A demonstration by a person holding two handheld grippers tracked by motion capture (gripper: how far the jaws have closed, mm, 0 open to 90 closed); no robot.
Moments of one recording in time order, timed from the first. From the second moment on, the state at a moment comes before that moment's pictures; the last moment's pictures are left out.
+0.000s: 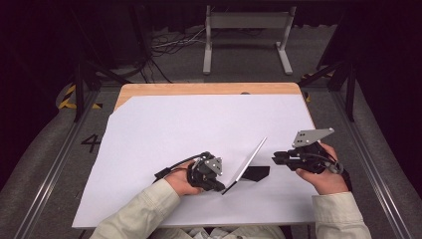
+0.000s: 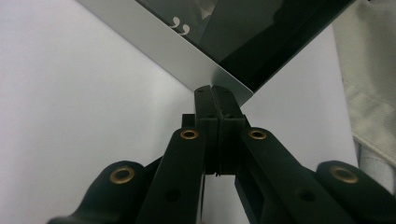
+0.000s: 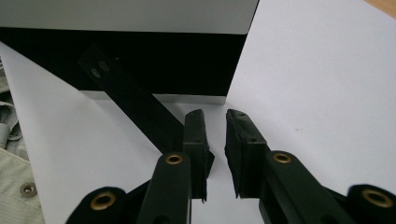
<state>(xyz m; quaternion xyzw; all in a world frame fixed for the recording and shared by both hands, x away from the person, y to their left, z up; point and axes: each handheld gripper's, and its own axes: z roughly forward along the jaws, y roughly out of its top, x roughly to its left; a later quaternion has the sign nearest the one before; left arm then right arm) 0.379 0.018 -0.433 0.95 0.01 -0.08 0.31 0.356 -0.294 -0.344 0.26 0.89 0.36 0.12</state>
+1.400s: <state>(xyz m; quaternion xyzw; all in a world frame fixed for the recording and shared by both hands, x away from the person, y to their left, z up) 0.351 -0.047 -0.438 0.94 -0.06 -0.14 0.32 0.338 -0.316 -0.339 0.32 0.86 0.37 0.11</state>
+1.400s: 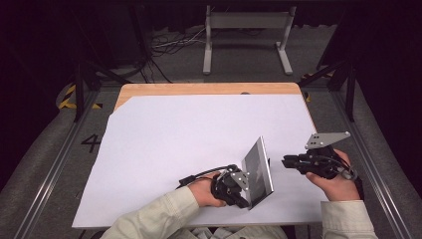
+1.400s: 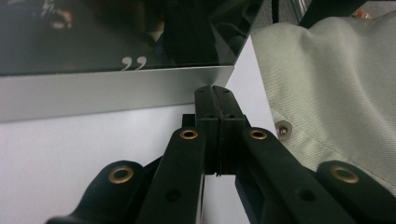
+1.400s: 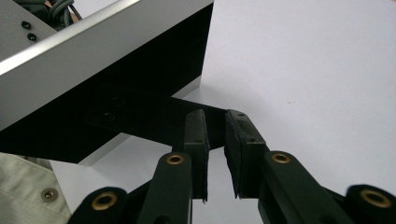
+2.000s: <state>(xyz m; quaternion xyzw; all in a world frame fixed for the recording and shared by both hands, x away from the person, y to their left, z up) 0.352 -0.072 -0.439 0.94 -0.04 -0.13 0.33 0.323 -0.329 -0.343 0.36 0.85 0.37 0.12</state>
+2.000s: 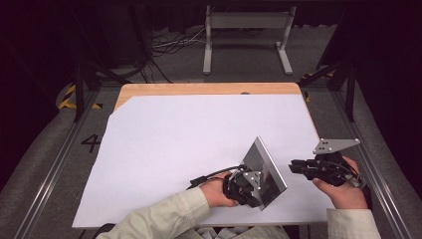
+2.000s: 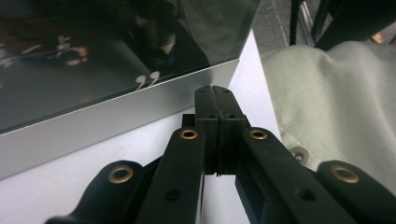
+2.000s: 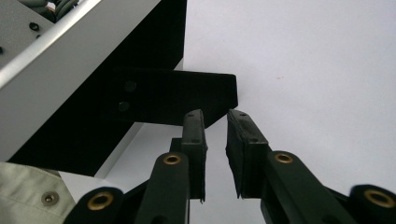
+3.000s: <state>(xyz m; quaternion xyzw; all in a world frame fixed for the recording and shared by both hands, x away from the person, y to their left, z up) 0.377 0.001 -0.422 0.93 0.05 -0.06 0.36 0.321 -0.318 -0.325 0.49 0.79 0.35 0.11</state>
